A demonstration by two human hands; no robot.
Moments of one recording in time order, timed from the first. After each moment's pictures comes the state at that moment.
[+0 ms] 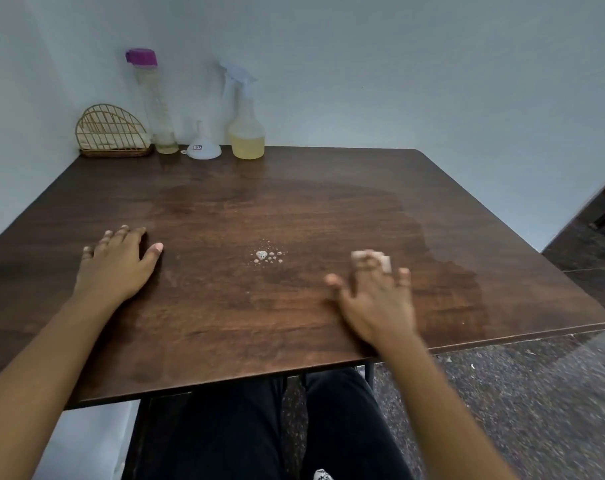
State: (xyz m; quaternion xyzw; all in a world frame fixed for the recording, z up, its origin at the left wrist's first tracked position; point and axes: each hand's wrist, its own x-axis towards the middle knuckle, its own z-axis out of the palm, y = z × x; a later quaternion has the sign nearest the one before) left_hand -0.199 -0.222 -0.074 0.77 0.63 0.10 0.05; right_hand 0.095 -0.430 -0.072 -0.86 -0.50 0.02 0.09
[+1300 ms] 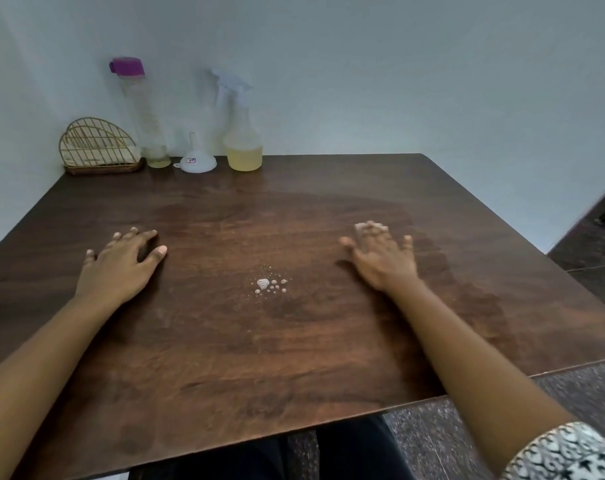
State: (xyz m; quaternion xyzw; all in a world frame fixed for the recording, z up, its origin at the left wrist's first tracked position) left_hand -0.182 -0.169 -0.068 0.78 0.61 0.10 0.09; right_hand 0.181 -0.325 -0.073 -0.86 -0.51 0.04 0.07
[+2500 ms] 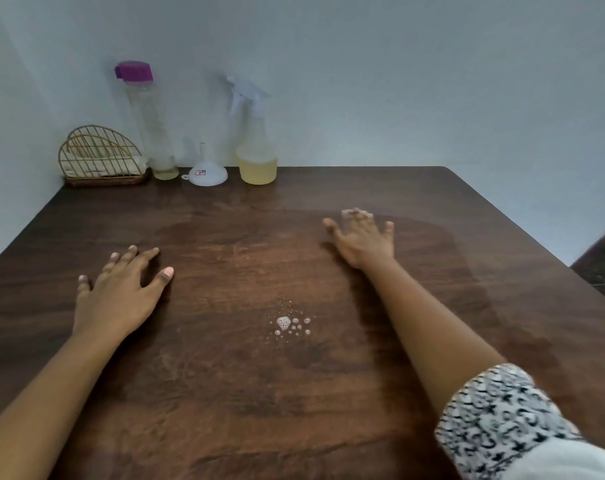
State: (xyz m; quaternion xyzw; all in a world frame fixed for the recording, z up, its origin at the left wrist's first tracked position) left_hand -0.178 -0.156 -0.067 0.75 0.64 0.09 0.10; right_hand 0.175 -0.208 -0.067 -0.86 -0.51 0.05 0.07
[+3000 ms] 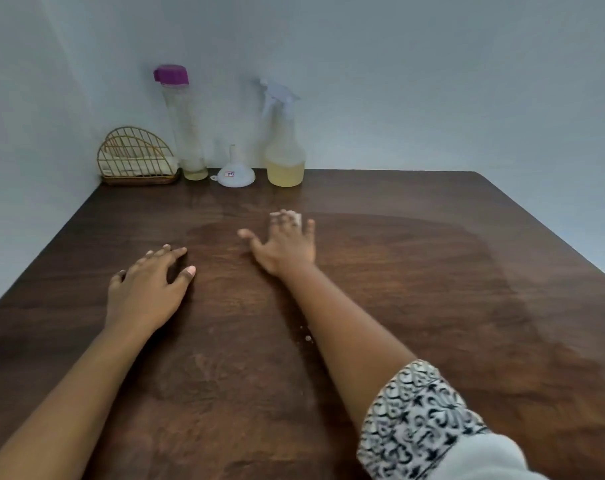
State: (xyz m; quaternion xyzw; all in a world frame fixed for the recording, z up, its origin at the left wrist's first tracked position) left_hand -0.185 -0.153 -0.064 0.75 0.64 0.14 0.10; right_hand 0.023 -0.144 -0.067 -0.79 -0.60 0.07 0.07
